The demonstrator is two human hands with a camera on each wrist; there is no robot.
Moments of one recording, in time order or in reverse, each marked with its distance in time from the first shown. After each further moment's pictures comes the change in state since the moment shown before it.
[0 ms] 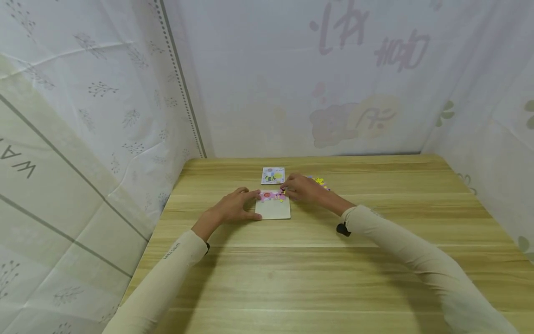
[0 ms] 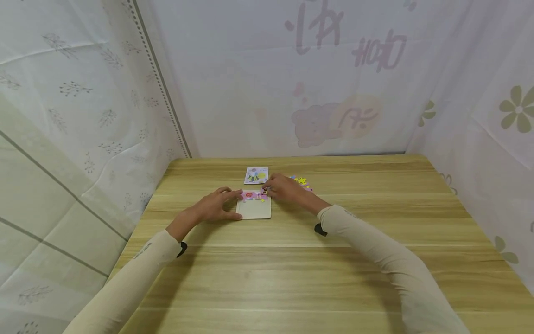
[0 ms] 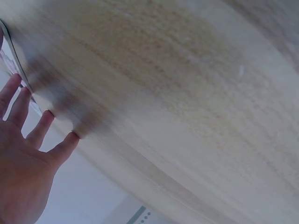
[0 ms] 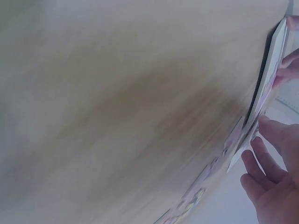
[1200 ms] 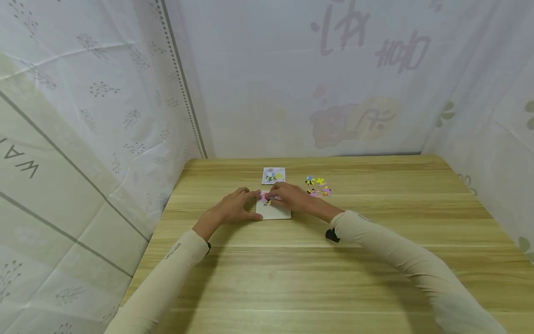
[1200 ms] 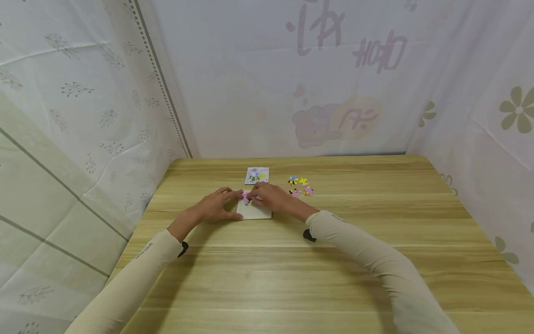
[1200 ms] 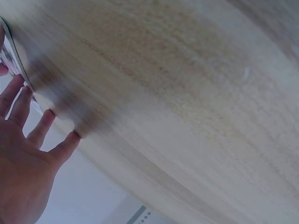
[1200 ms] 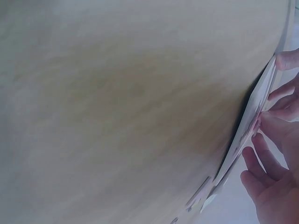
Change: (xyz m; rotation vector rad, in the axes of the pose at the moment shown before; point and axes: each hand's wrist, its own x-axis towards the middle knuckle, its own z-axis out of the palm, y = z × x) left_hand 0.000 0.000 -0.001 0.007 0.016 0.026; right_hand 0.014 -0.044 0.017 0.009 -0.044 -0.074
